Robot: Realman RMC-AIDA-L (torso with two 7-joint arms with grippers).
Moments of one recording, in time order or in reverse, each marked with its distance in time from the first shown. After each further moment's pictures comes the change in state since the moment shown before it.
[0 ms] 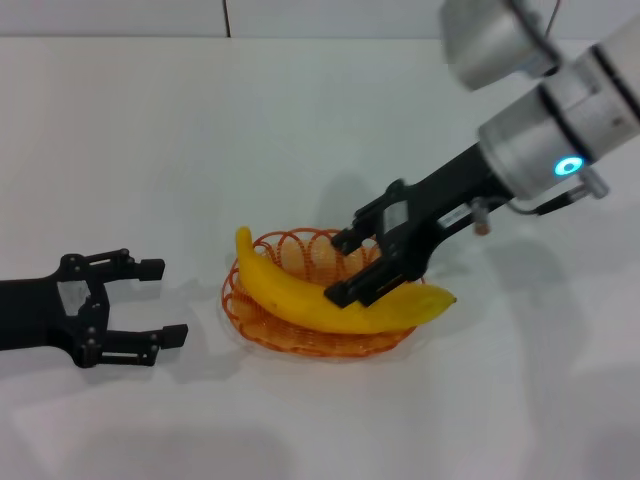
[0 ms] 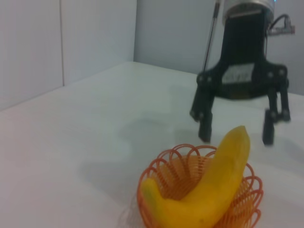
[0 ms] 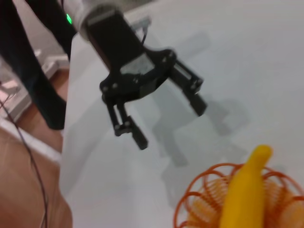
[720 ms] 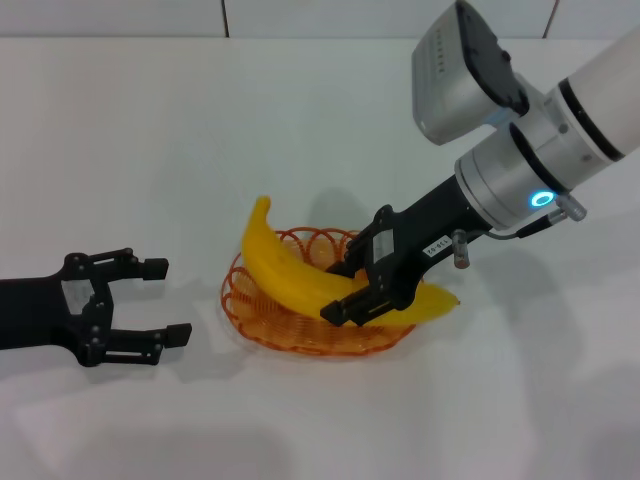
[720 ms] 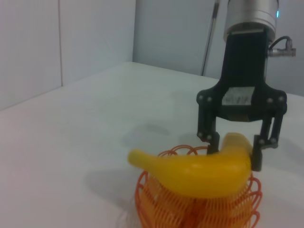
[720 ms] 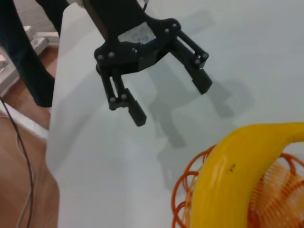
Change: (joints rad) left arm -0.004 -0.003 0.004 0.000 0.000 -0.002 -0.005; right arm -0.024 0.008 -0.163 -0.009 0.014 0.108 -0.004
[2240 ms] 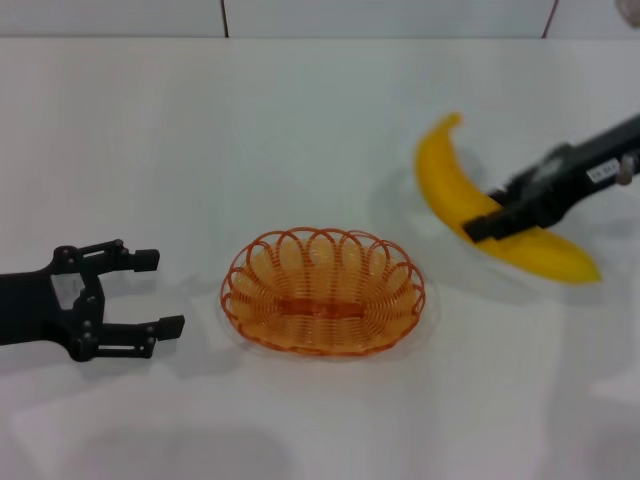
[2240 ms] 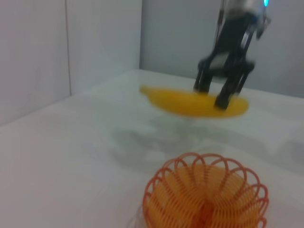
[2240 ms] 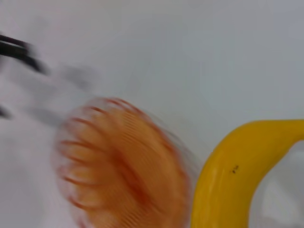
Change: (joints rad) left arm 0.037 -0.013 -0.005 0.071 -0.016 0.002 -0.009; right arm -0.054 0.003 0.573 -0.205 -0.377 -0.304 0.140
